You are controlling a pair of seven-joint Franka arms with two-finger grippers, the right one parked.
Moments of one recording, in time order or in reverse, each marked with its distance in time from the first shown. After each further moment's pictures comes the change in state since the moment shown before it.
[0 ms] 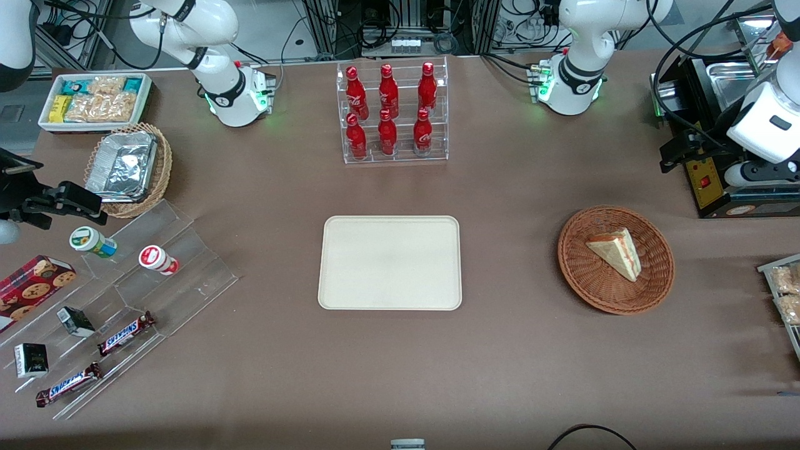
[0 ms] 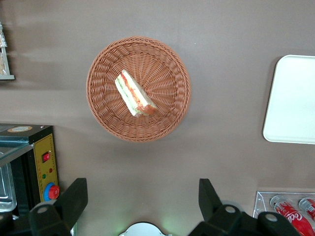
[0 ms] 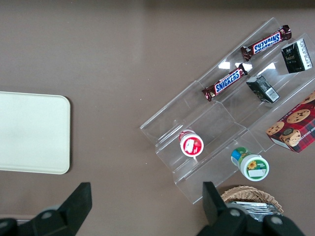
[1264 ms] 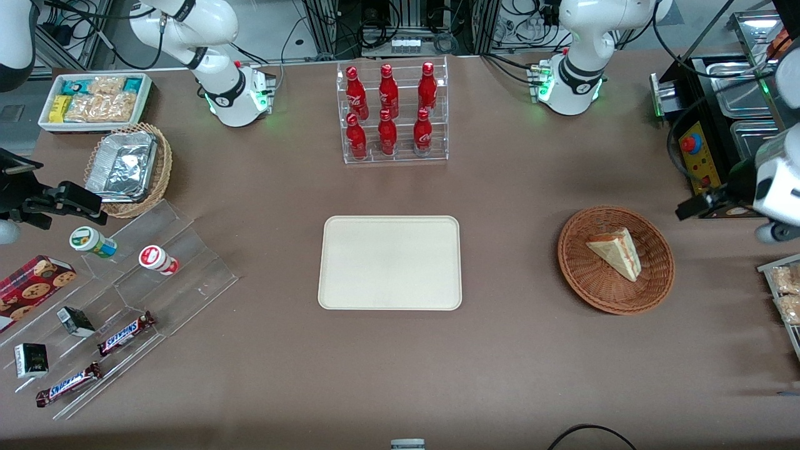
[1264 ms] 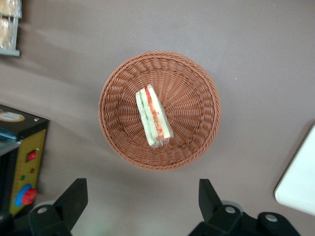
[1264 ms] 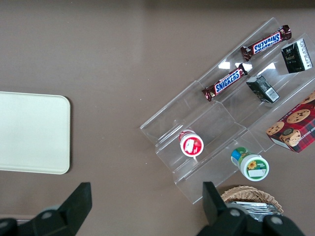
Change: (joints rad) arm 0.045 0.124 0.066 -0.110 0.003 0.221 -0.217
